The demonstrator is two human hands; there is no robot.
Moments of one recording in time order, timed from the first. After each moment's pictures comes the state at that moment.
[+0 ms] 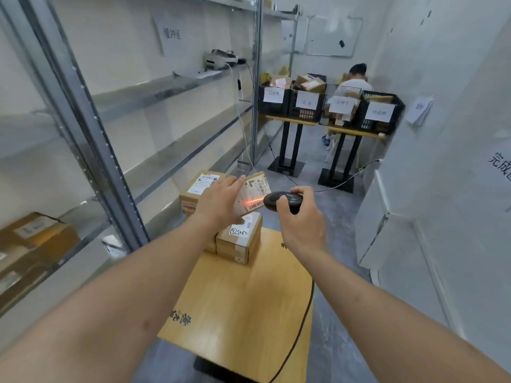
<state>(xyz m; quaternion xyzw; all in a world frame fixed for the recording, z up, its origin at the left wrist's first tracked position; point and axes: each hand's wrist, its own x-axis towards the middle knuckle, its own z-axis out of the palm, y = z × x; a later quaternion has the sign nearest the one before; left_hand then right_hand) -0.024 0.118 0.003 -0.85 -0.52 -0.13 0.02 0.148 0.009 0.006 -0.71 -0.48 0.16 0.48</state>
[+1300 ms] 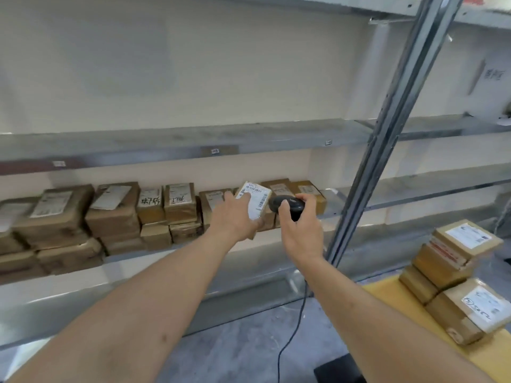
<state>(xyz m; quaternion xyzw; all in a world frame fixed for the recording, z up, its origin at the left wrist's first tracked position) -0.489 -0.204 0.018 -0.42 -0.90 -0.14 -0.03 -0.337 -0.143 0.015 -0.43 -0.73 0.37 0.38</state>
